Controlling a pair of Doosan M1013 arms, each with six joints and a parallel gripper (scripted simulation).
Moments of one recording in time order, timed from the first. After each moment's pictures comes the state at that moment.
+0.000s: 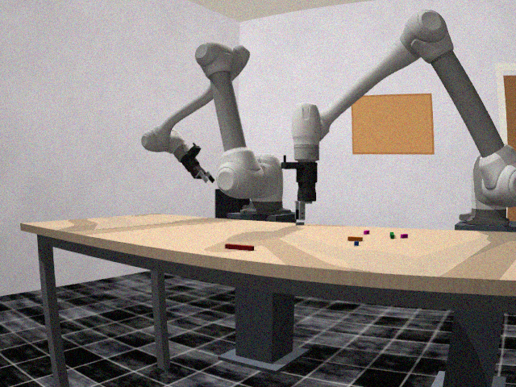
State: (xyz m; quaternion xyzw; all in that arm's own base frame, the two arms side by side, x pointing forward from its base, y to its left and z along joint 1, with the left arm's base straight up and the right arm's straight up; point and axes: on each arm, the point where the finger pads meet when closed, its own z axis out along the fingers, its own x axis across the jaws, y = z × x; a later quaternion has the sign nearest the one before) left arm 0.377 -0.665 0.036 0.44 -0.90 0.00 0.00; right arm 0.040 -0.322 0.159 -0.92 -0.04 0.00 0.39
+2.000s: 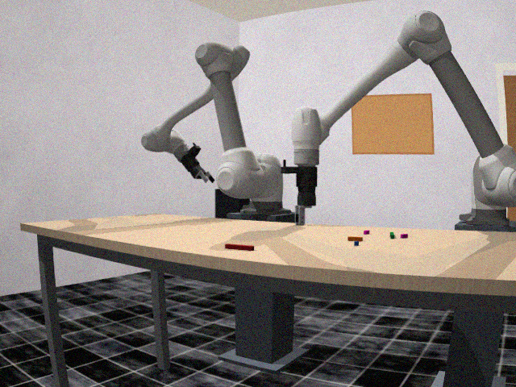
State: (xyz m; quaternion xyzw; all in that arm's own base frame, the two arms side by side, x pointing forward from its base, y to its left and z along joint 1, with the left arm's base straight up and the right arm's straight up) left arm 0.377 -0.666 0.021 0.44 -0.90 0.00 0.00; right arm 0.040 -0.322 0.159 -0.92 -0.04 0.00 0.39
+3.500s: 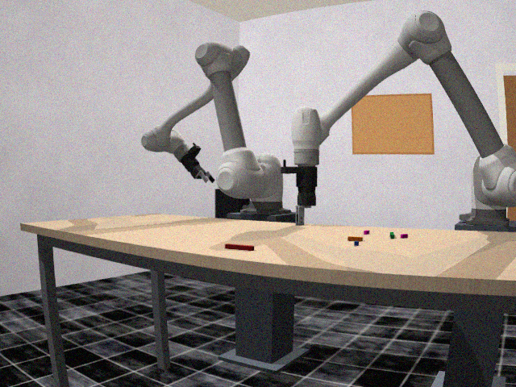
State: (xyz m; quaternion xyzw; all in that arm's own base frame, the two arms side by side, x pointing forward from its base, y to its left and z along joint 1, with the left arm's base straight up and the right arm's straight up) left arm 0.377 -0.666 0.021 0.44 -0.90 0.00 0.00; right arm 0.040 -0.322 0.159 -0.92 -0.04 0.00 0.39
